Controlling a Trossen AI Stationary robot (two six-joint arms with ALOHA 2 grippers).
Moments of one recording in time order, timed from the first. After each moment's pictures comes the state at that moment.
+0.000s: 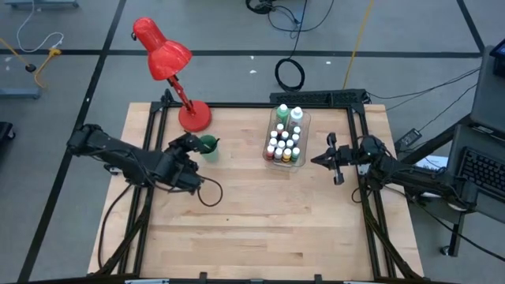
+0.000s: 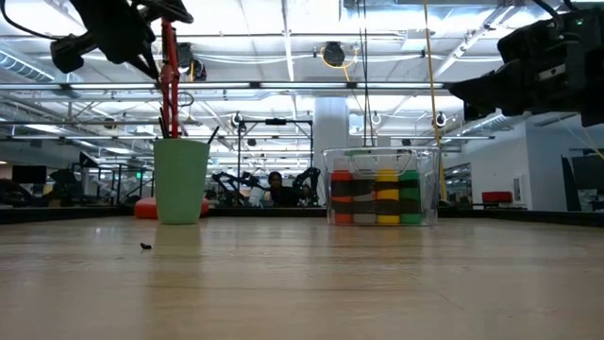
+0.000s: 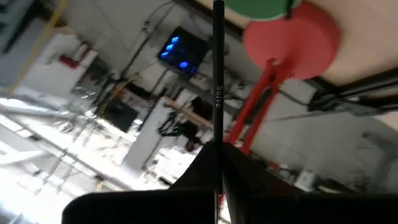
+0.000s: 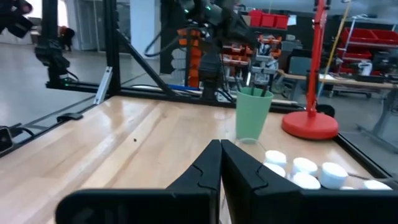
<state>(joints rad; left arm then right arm) -0.29 1.33 1.08 -1.57 -1.11 0.70 -0.49 0.47 0.02 0.48 -0.60 -0.07</state>
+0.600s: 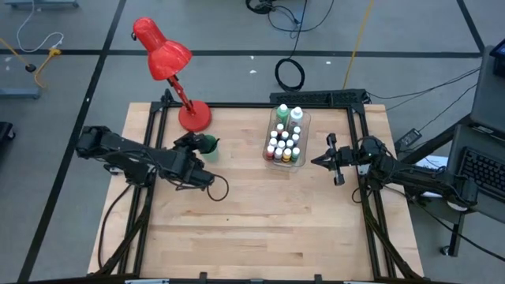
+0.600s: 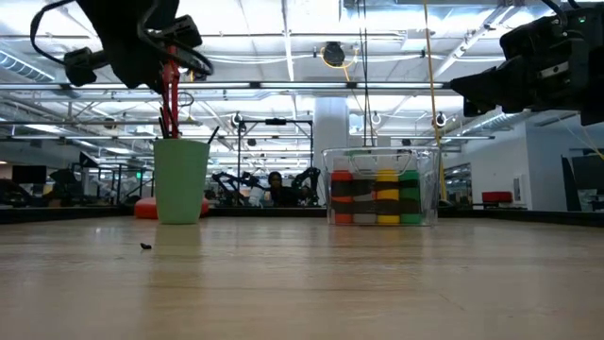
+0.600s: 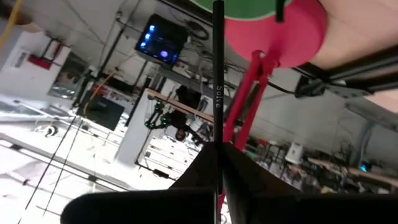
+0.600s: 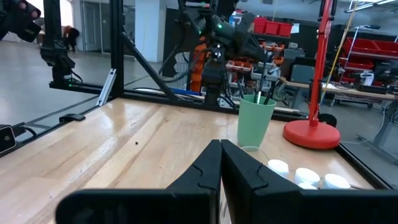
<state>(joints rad) -0.20 1.45 1.08 -1.56 -1.10 0.73 -0.47 0.47 0.02 0.50 -0.60 -0.09</state>
